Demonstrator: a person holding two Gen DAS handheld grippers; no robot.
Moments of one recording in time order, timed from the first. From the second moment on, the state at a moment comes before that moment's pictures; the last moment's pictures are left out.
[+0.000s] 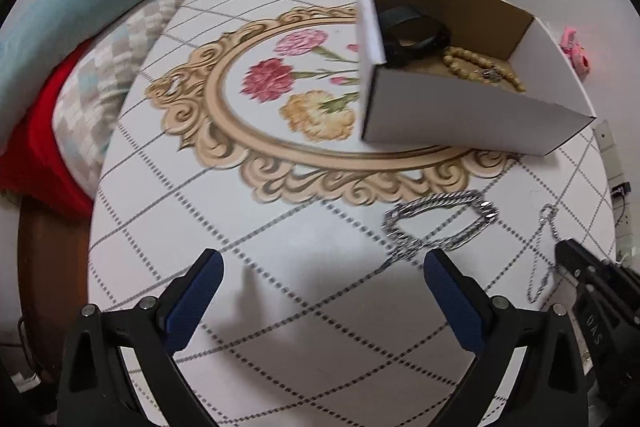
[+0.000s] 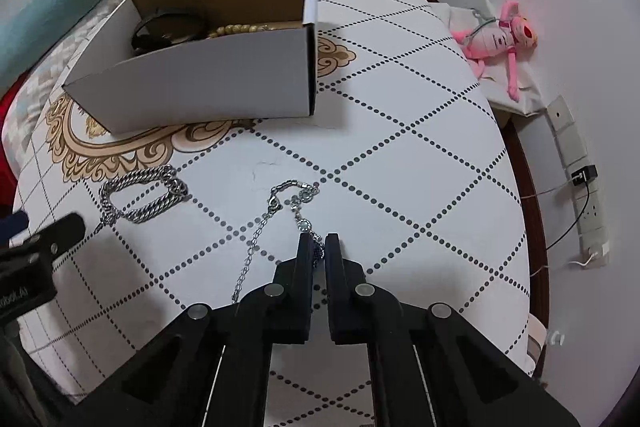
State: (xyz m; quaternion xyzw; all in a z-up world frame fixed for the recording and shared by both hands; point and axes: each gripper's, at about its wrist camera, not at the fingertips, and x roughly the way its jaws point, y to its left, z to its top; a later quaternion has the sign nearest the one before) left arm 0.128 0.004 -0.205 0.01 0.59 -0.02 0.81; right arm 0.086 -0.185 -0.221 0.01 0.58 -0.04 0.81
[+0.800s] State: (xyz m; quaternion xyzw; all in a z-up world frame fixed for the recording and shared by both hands) left arm 0.135 -0.100 -0.217 0.06 0.58 -0.10 0.81; right arm 0.086 -0.278 -0.211 0.13 0.57 -0.09 0.81
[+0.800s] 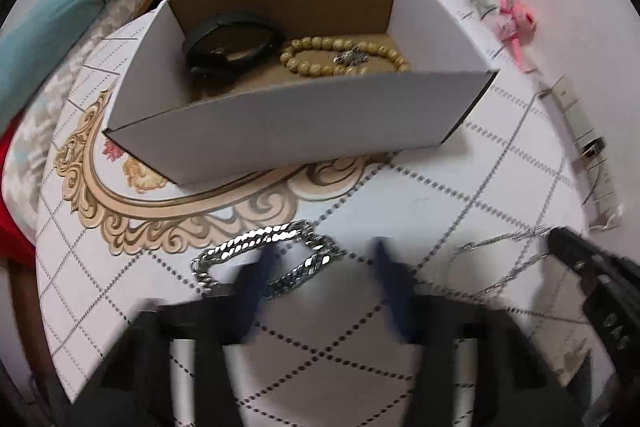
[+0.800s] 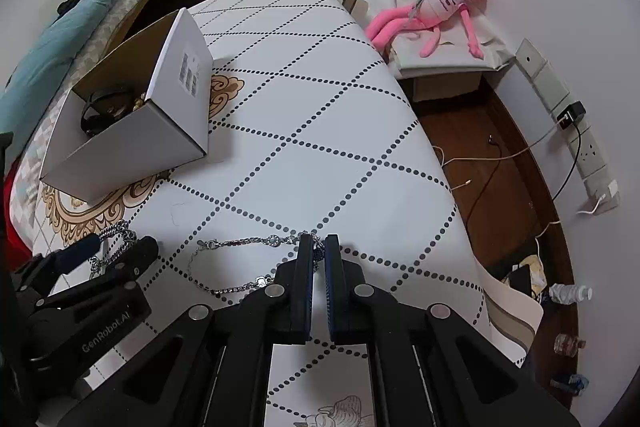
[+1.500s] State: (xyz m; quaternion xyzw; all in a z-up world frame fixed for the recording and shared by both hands) left arm 0.128 -0.026 -0.138 -0.04 0.54 -0.13 0.83; right arm 0.093 -0.253 -0.152 0.19 0.53 0.03 0.83
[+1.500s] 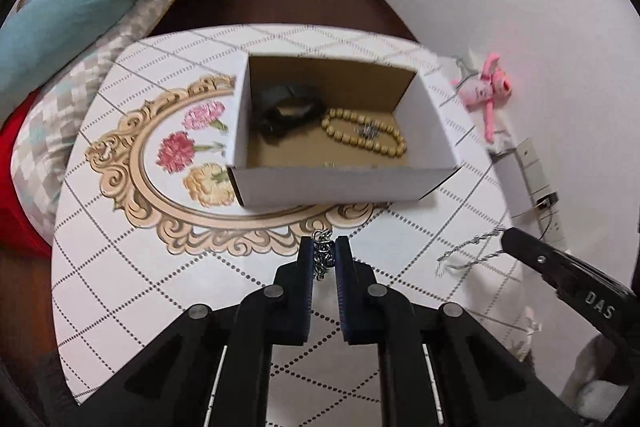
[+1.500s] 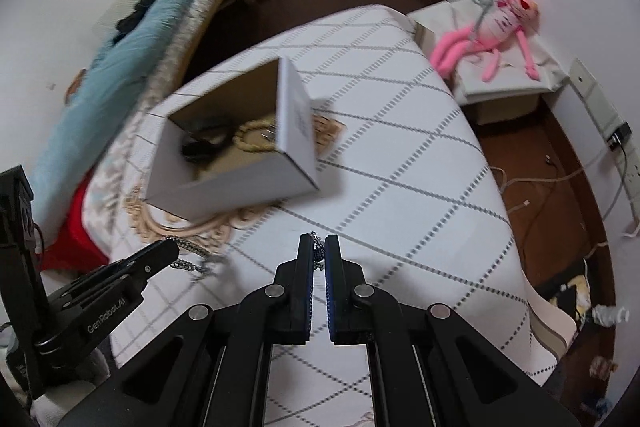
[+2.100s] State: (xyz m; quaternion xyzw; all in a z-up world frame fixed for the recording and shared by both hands) left arm 0.208 -0.026 -0.059 -0.08 0.49 -0.19 0.85; right arm 0.165 -0.229 -0.051 0.17 0.47 0.12 0.85
